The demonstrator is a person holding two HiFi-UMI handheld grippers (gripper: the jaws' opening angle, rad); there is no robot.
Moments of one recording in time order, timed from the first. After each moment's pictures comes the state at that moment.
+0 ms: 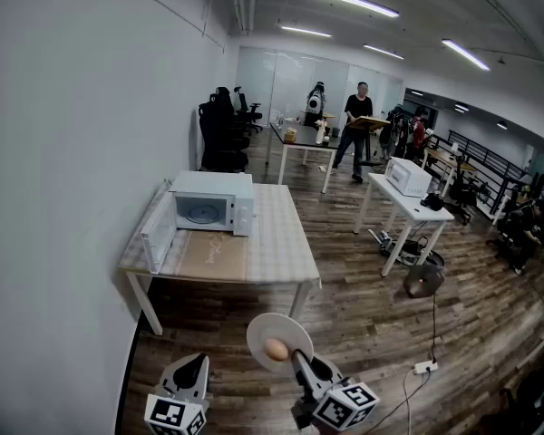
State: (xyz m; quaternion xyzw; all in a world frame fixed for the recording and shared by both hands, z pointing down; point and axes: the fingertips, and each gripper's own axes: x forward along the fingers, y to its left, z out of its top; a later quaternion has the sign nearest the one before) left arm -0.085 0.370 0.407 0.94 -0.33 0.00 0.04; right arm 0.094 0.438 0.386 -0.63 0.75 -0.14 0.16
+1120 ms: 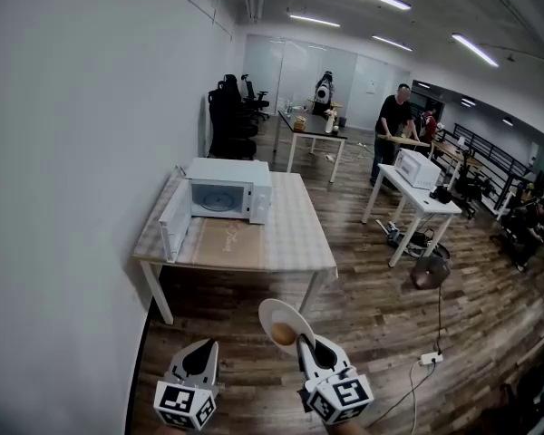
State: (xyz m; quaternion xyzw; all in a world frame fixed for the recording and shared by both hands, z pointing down) left arm -0.129 0.334 0.410 0.94 -0.34 -0.02 0.05; right arm 0.037 0.402 0.376 -0.69 0.73 -0.03 0.03
